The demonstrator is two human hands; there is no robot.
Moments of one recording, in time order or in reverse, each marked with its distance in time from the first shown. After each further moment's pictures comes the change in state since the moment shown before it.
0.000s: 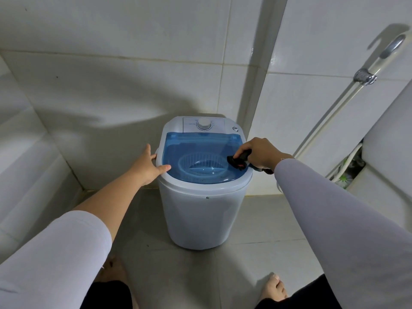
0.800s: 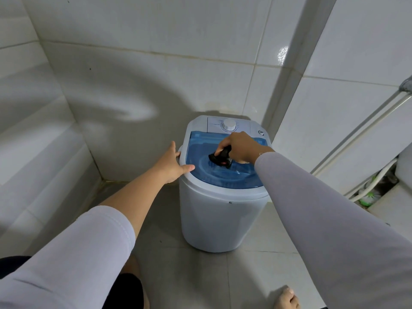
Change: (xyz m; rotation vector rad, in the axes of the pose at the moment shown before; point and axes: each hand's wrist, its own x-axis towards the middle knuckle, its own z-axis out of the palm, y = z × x) left_hand 0.002 -0.004 -0.007 -0.065 -0.066 0.016; right_hand 0.050 -0.085 0.031 -0.048 -0.111 -0.230
